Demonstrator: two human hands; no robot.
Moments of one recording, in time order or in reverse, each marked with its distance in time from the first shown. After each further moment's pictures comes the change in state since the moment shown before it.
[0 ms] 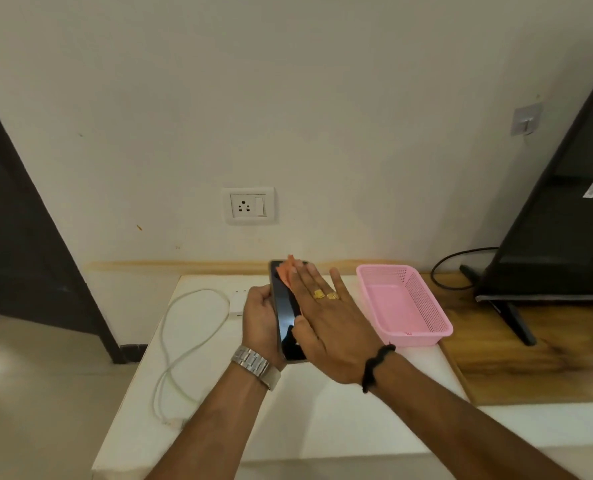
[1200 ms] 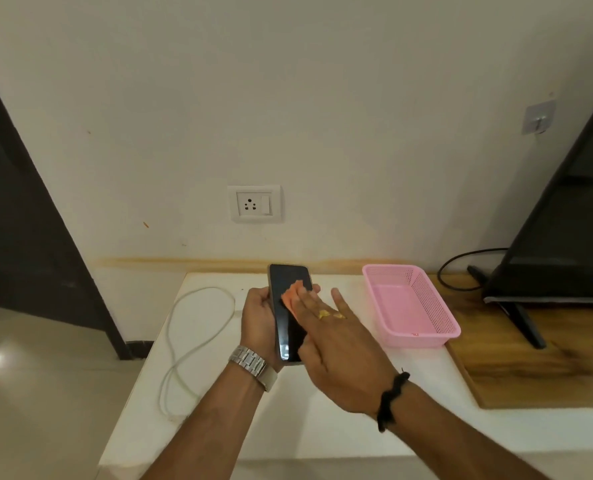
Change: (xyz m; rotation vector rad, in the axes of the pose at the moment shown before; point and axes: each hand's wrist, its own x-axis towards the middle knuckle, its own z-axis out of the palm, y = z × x) left_hand -0.001 0.007 -0.013 0.024 0.084 -0.072; right_hand -0.018 -0.014 -0.001 -0.004 -0.080 0.027
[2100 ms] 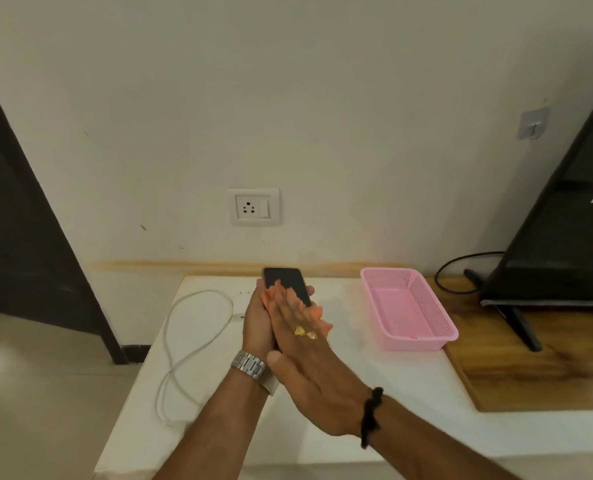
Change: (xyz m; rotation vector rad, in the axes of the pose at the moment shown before) left_hand -0.002 0.001 0.009 0.017 -0.061 -0.012; right_hand 0.003 -0.021 0.030 0.451 -0.002 -0.076
